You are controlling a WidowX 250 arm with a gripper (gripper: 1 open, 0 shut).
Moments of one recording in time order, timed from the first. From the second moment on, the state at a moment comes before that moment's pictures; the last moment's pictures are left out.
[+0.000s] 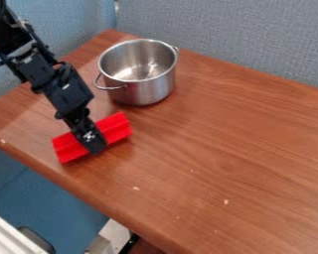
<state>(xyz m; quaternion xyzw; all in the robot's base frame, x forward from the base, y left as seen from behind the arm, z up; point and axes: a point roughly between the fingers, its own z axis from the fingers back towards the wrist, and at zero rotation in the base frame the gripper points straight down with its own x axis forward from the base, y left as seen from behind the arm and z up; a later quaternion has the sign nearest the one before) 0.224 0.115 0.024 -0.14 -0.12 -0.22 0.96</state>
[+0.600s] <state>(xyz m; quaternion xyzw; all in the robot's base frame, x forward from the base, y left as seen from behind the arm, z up) 0.216 0.109 0.037 -0.14 -0.08 -0.22 0.96</state>
